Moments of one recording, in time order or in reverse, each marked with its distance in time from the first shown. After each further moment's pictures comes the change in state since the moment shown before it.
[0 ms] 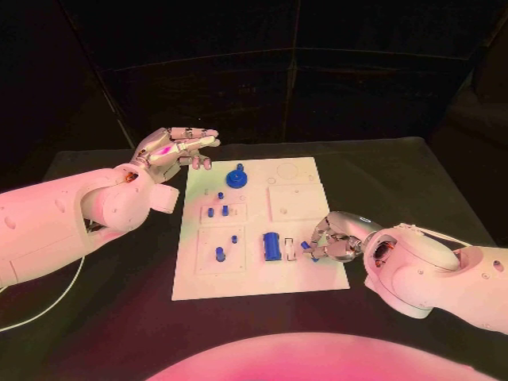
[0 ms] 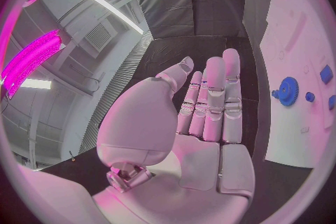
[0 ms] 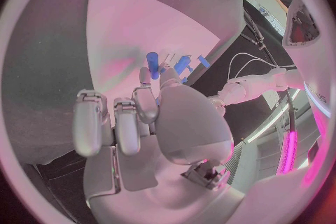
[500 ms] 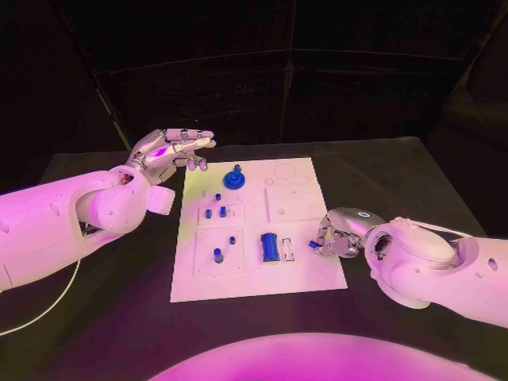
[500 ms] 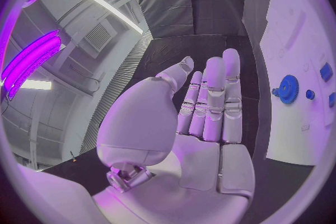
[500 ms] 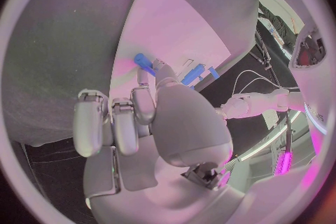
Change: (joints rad) left arm 0.000 0.000 0.000 -0.001 0.000 -0.008 0.000; left_hand 0.004 -0.004 0.003 -0.003 0.000 0.000 0.000 0.000 0.000 0.000 0.000 -0.004 0.000 0.000 0.000 0.000 0.001 0.000 0.000 0.000 0.004 0.001; right arm 0.003 -0.009 0.003 -0.044 -0.154 0.100 -0.024; right_hand 0.092 0.013 0.022 -0.058 0.039 -0.021 0.011 0.004 -0.002 0.004 0.004 0.000 0.000 -0.006 0.011 0.000 0.000 0.016 0.000 0.000 -0.005 0.000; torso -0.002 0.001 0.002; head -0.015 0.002
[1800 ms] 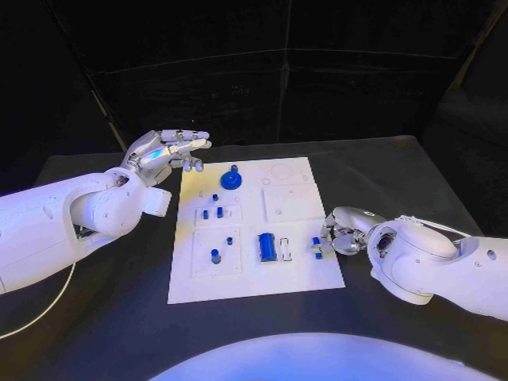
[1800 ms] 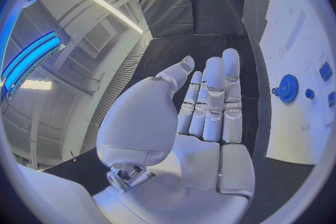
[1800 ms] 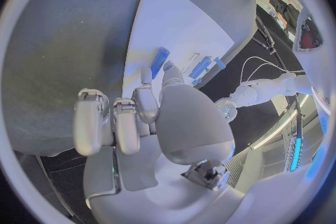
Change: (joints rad) left arm 0.000 -0.006 0.000 0.006 0.000 -0.004 0.000; left_hand 0.005 -0.005 0.007 -0.007 0.000 0.004 -0.003 0.000 0.000 0.007 0.000 -0.005 0.000 0.004 -0.004 0.000 0.001 0.000 0.003 -0.003 0.004 0.003; right arm 0.001 -0.014 -0.002 -0.024 0.124 -0.049 0.010; right_hand -0.093 -0.038 -0.118 0.119 -0.120 -0.052 0.005 0.062 0.034 -0.001 0.001 -0.002 -0.035 0.001 -0.001 0.000 -0.001 0.000 0.000 0.000 -0.011 0.000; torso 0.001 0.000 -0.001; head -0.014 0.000
